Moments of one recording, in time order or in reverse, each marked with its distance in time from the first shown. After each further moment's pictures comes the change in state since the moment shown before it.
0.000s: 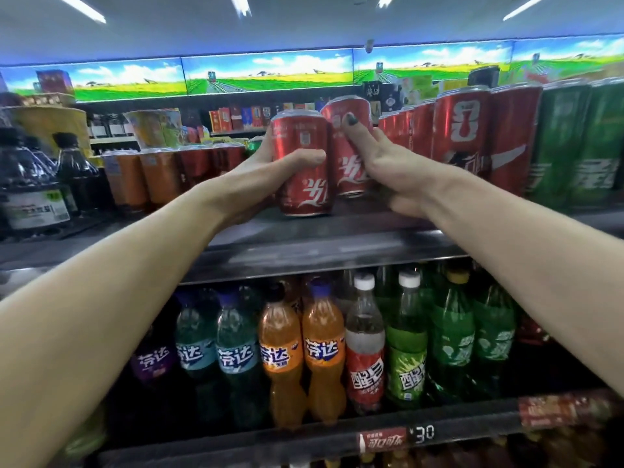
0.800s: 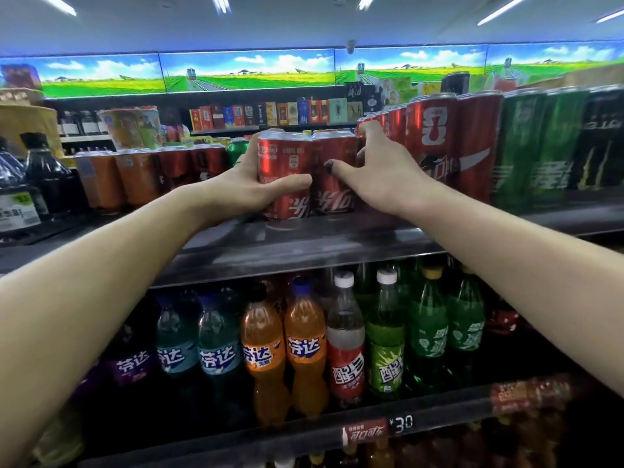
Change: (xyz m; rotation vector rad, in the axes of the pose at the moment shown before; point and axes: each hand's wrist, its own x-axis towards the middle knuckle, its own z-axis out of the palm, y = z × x) left_hand -0.008 0.007 0.006 0.347 0.004 -0.029; right_hand -0.041 -0.019 -0.006 -0.851 0.310 -0.079
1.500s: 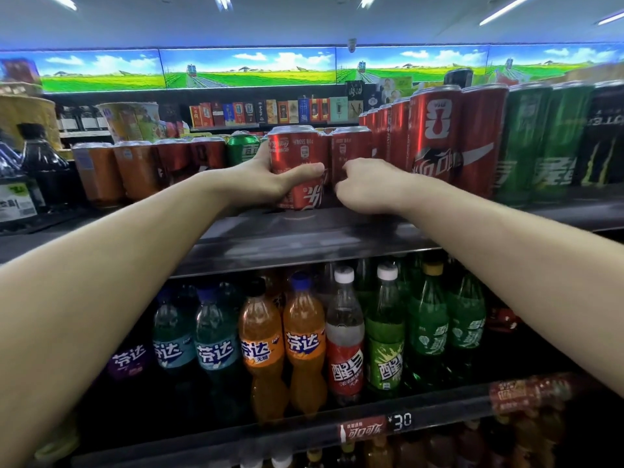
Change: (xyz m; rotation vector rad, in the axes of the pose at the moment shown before) left_hand 0.027 -0.007 0.006 0.097 -0.006 -0.144; right_hand 0.001 -0.011 0.010 -0.343 -0.312 0.081
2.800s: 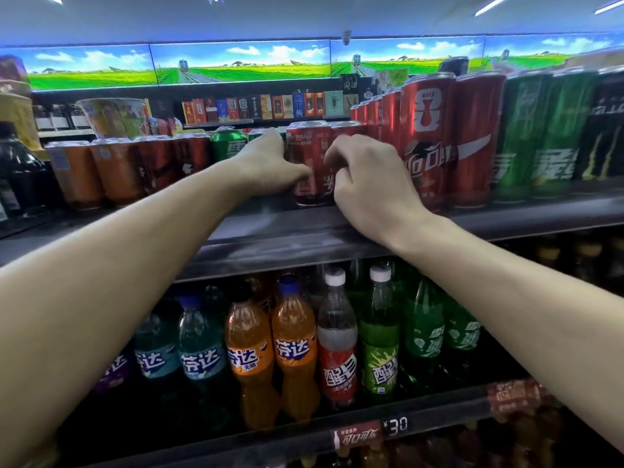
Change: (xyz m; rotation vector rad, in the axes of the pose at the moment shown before) left_hand 0.023 0.026 0.017 0.273 0.181 0.044; right_hand -0.010 0.020 0.026 0.163 0.606 -0.326
